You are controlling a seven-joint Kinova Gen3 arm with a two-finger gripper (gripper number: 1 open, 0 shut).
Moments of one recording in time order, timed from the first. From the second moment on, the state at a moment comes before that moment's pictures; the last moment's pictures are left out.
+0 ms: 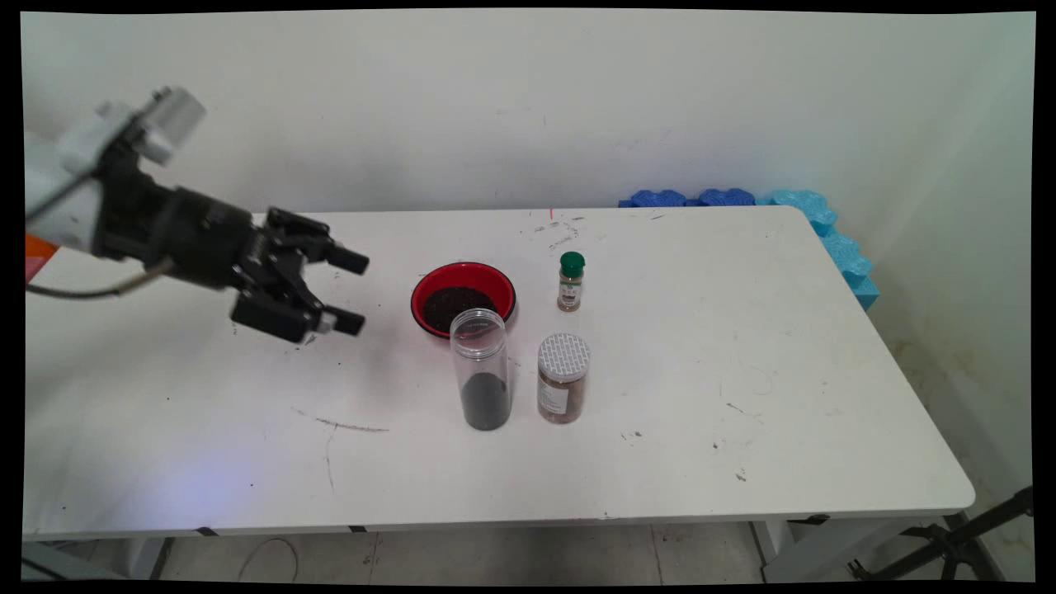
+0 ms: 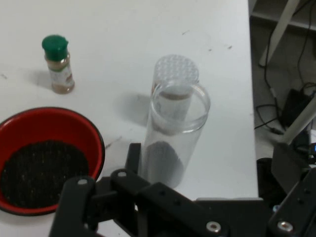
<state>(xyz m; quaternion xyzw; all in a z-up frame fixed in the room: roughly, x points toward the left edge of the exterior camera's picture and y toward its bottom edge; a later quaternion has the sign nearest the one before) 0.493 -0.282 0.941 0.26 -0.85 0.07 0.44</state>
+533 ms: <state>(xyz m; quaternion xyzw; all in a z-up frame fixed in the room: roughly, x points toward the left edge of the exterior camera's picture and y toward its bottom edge) 0.474 -0.286 0.876 0.26 -0.86 0.08 0.43</state>
